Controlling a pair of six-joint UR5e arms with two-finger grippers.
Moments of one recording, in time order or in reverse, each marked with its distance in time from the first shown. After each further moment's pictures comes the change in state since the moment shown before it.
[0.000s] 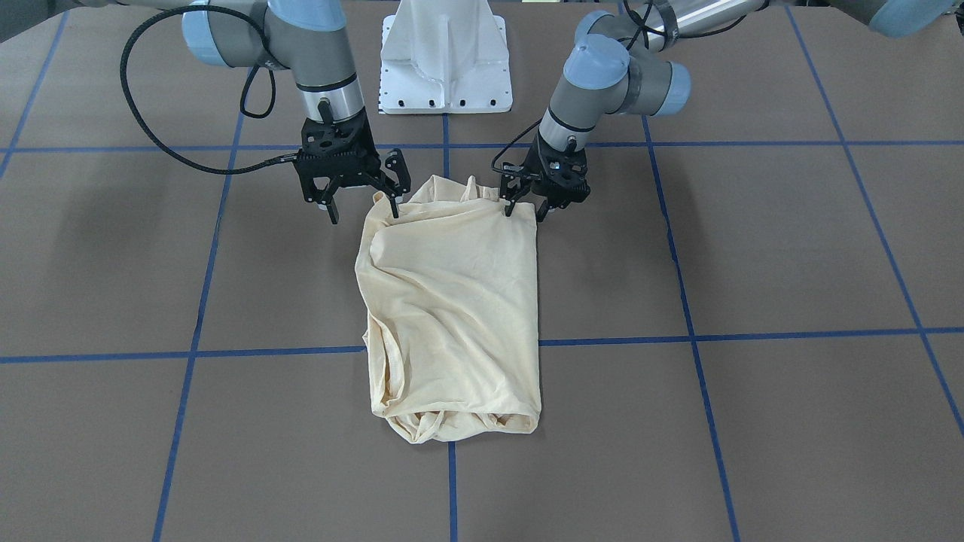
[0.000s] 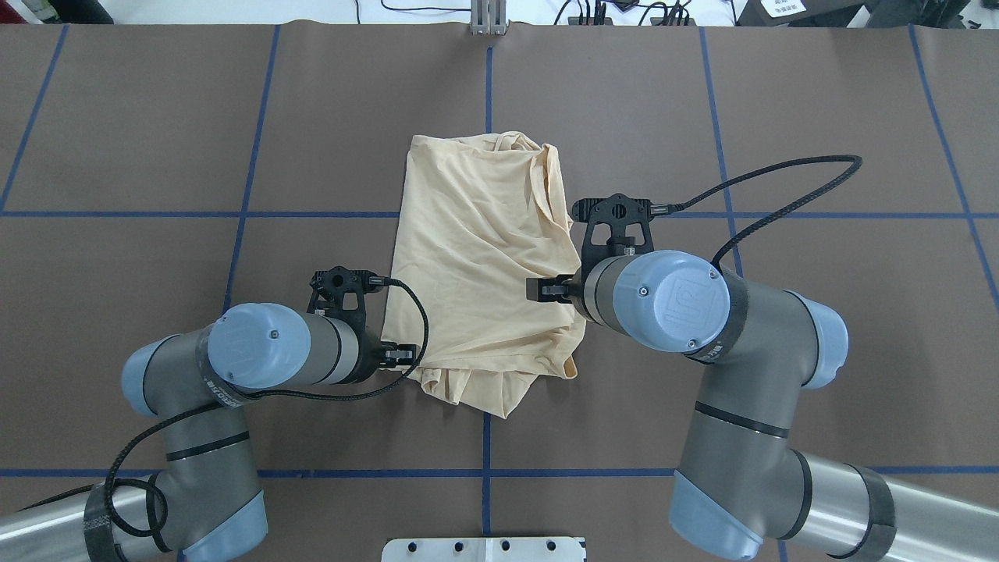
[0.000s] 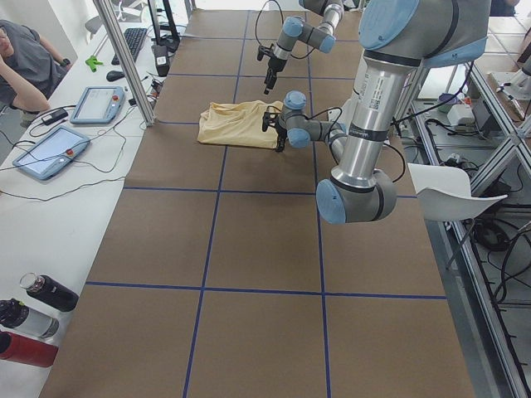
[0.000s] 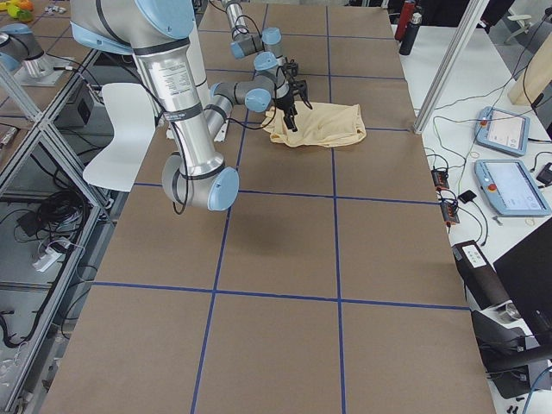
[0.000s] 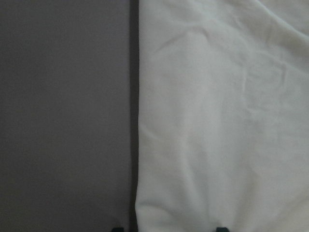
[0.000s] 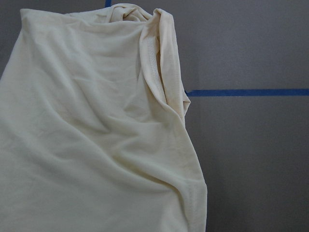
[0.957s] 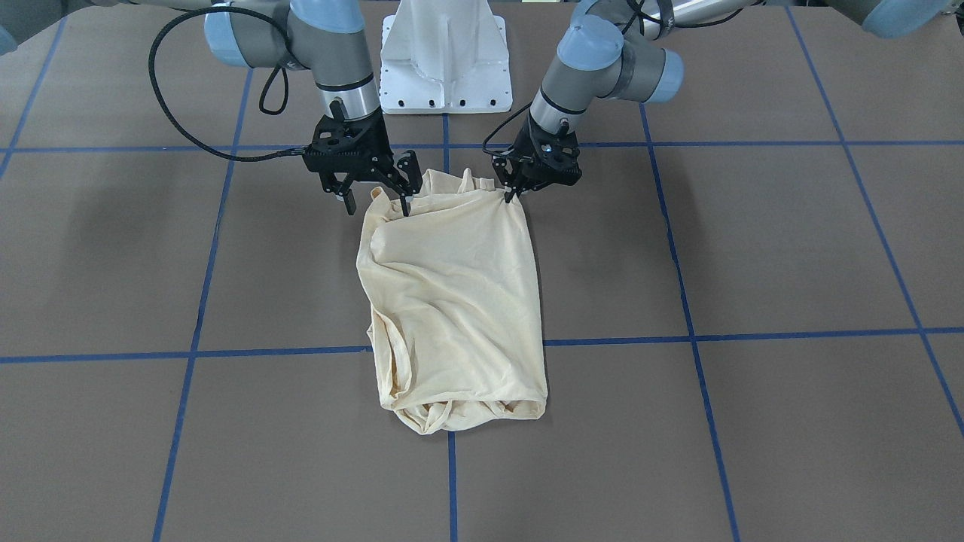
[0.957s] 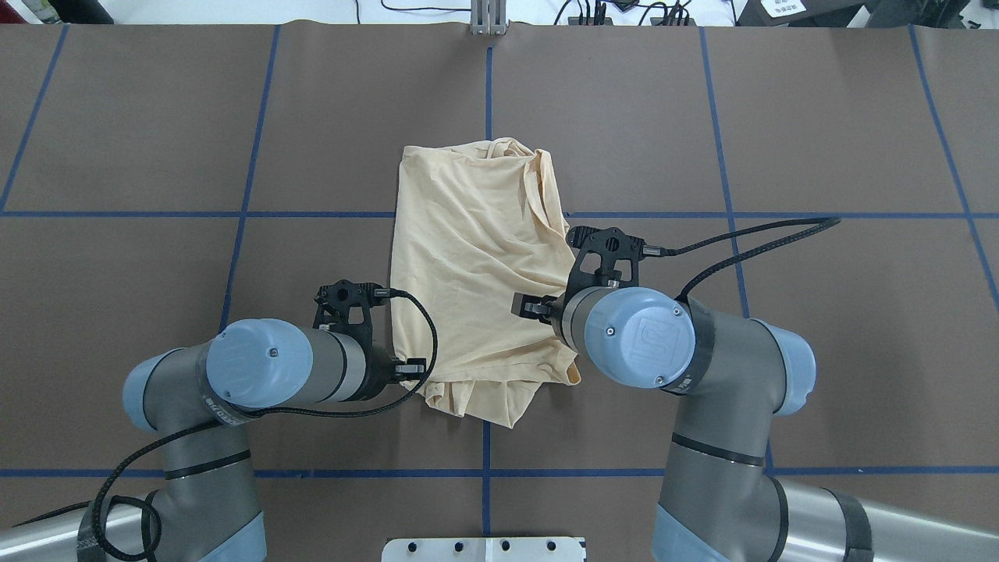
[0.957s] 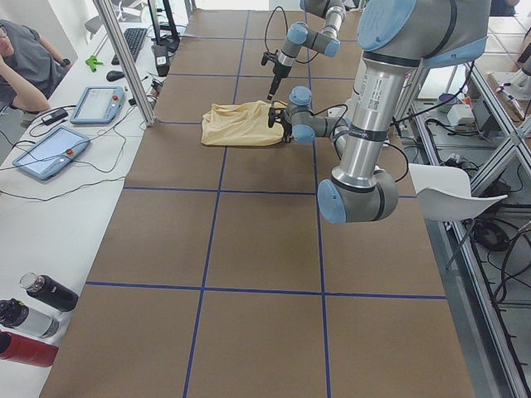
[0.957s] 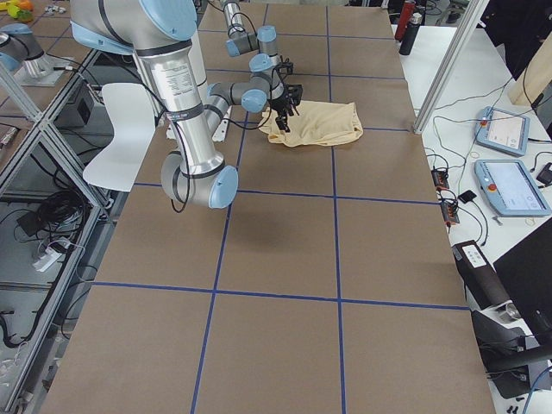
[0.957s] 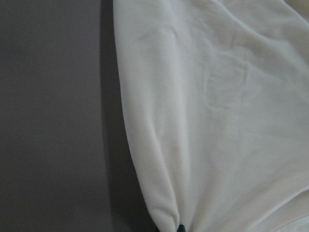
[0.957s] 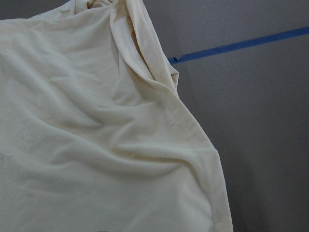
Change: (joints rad) left arm 0.027 0.002 -0.042 0.002 0.000 -0.060; right arm -0.075 0.020 -0.038 0.001 -0.056 0.271
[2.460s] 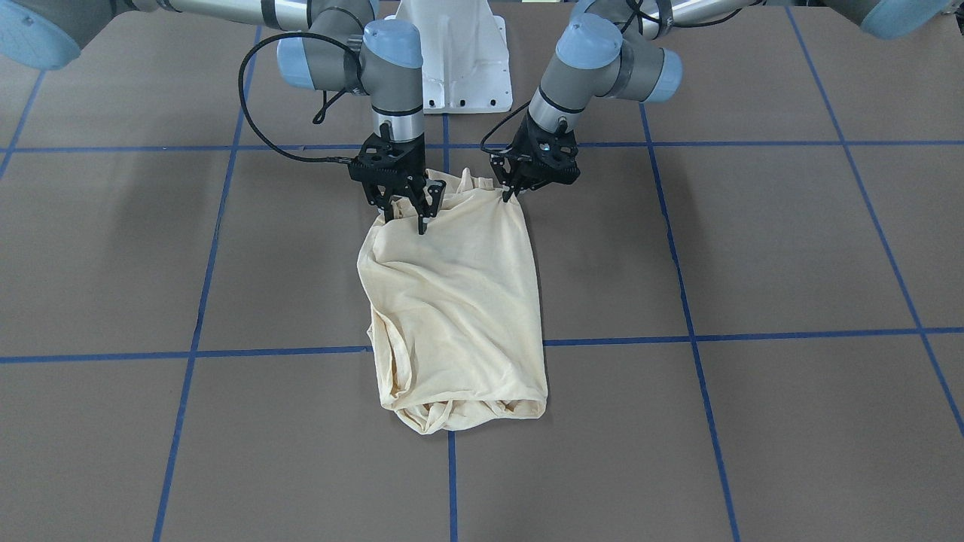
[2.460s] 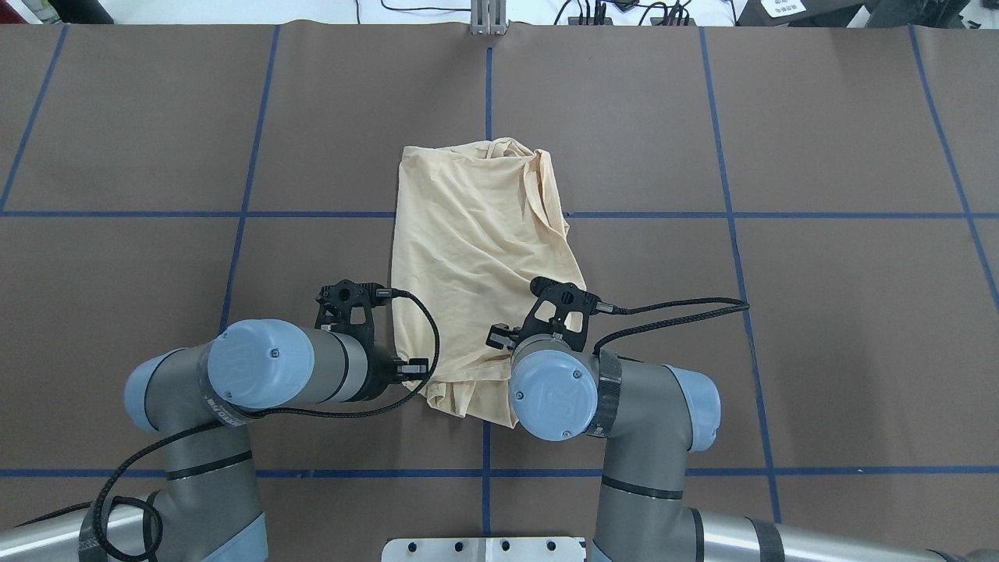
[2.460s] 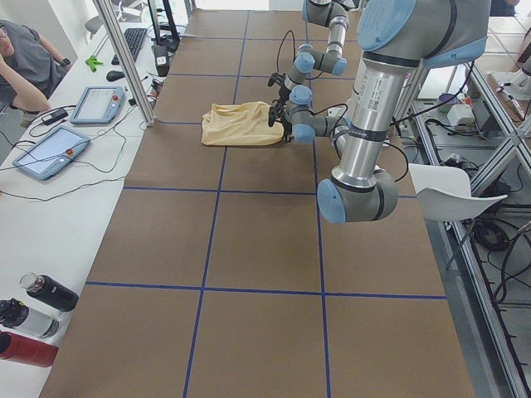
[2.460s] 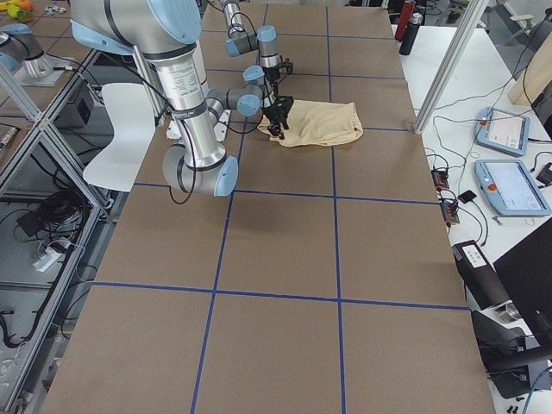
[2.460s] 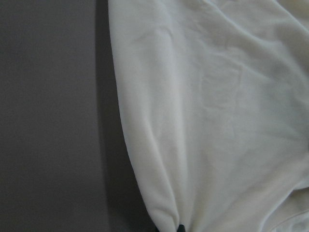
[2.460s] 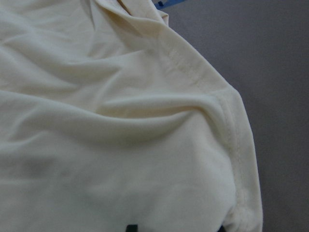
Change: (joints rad) left arm 0.002 -0.003 -0.001 -0.002 0.002 0.000; right arm -0.093 0.096 -0.193 -0.007 -0.125 0.191
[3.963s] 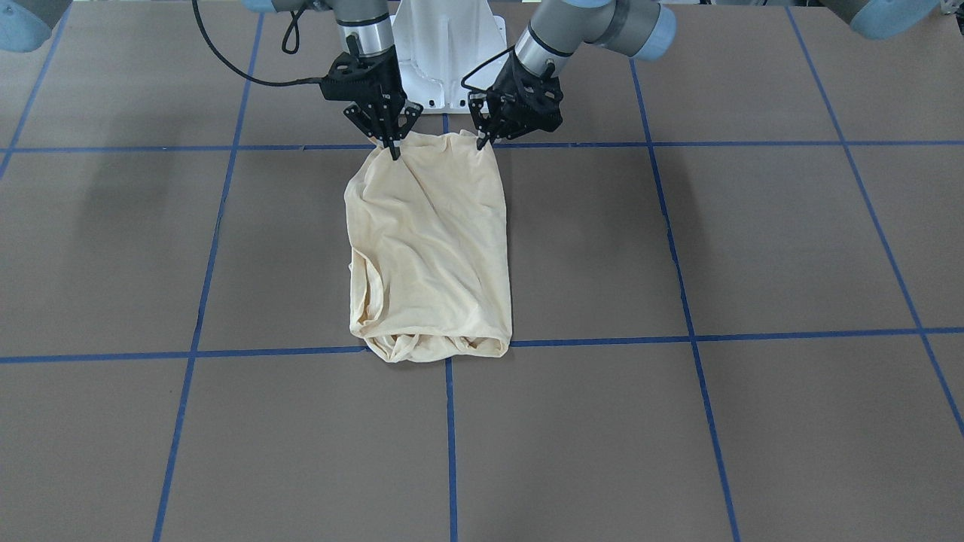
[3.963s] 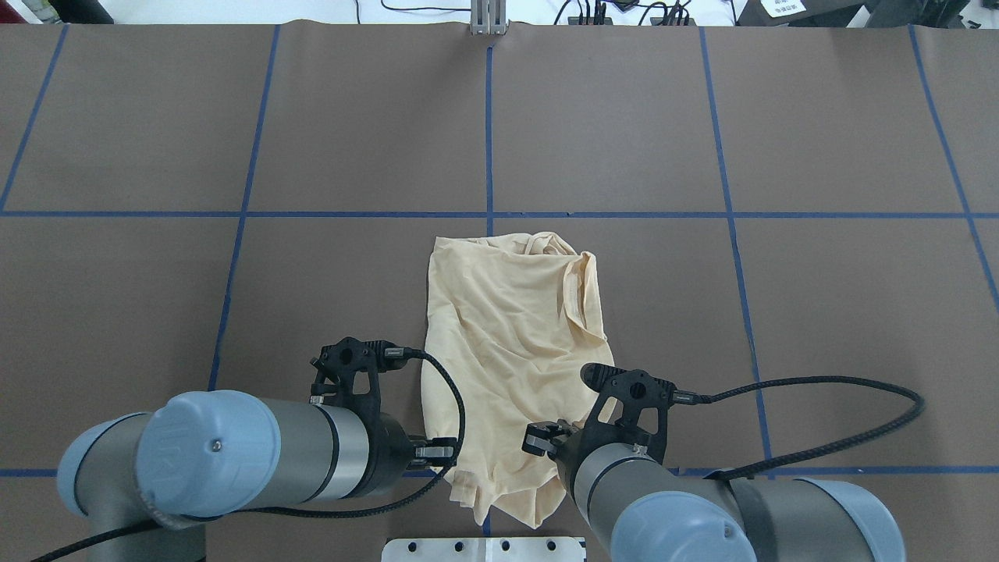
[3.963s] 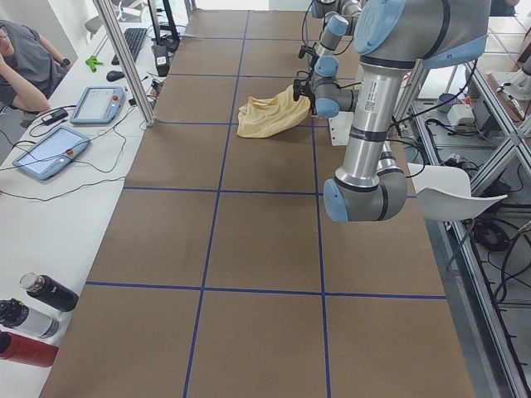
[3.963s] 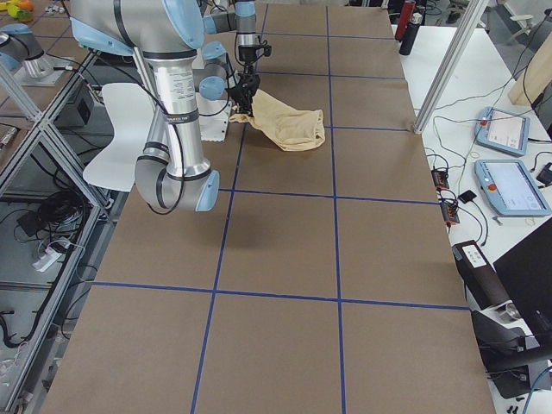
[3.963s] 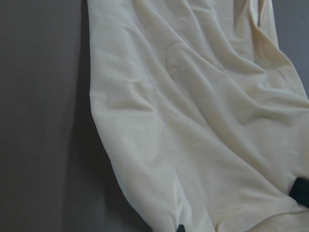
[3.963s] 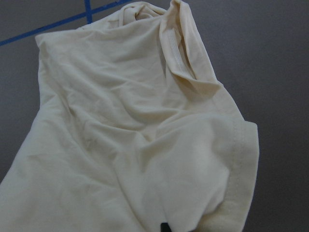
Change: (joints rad) left arm 0.146 0.007 -0.355 0.232 -0.002 -0.110; right arm -0.199 -0.197 0.542 -0.244 -0.072 0.026
